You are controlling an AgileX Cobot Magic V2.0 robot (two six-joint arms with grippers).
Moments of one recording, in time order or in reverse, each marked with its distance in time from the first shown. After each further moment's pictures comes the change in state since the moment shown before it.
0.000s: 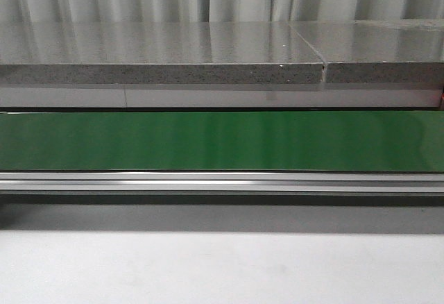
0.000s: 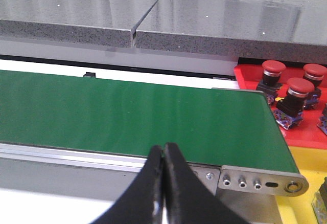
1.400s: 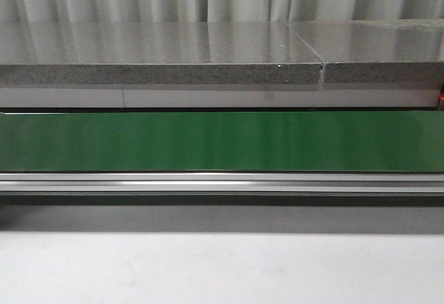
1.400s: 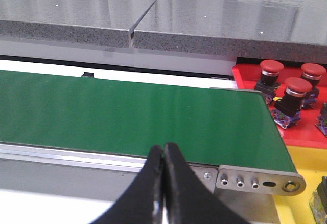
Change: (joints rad) left arm 0.000 -0.095 0.012 0.010 0.034 0.000; right arm 0.000 0.000 0.000 0.000 0.000 0.000
